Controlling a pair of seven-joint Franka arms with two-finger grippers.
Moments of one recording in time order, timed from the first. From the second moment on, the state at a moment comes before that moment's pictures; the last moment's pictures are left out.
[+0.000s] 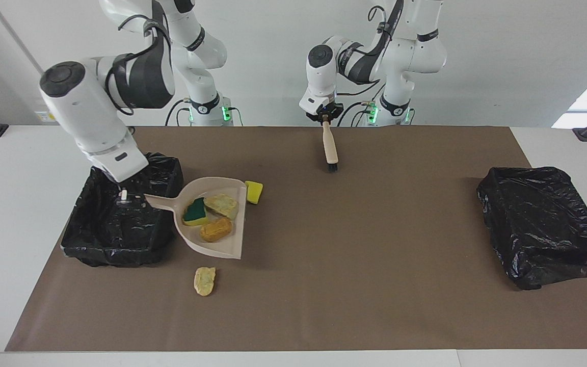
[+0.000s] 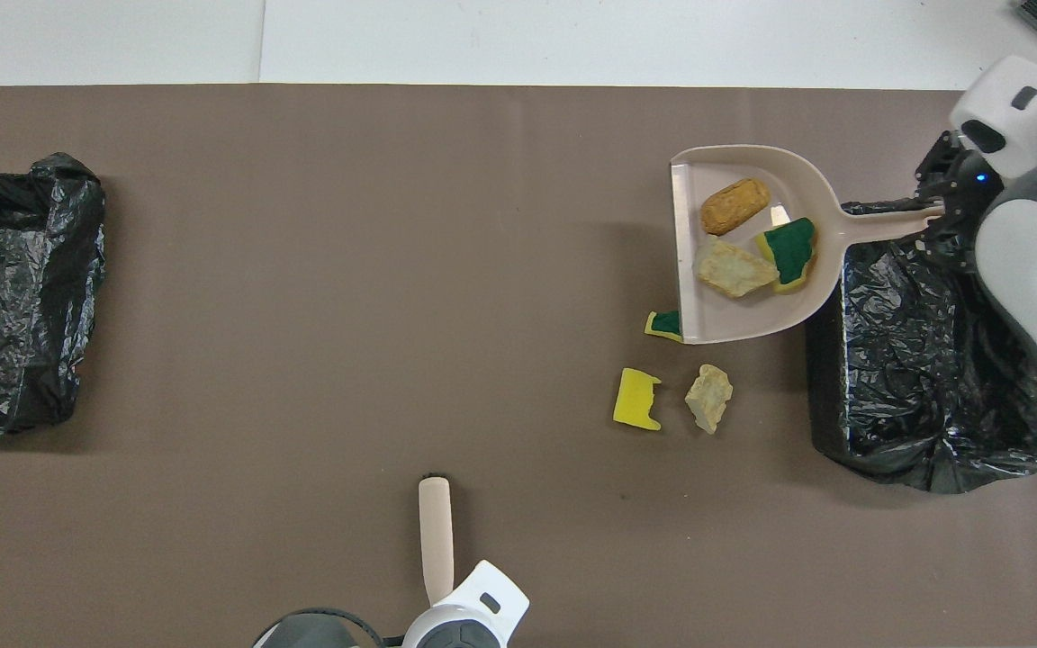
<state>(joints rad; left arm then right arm) -0.31 -0.29 -0.72 -2.53 -0.35 2.03 -0.77 -0.16 0.25 0.11 -1.50 -0.04 1.80 -1.64</state>
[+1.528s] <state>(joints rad) -0.20 -0.27 -0.52 -2.31 -0.26 2.00 -0.53 -0.26 0.09 0.13 -1.49 -0.80 1.57 -1.83</state>
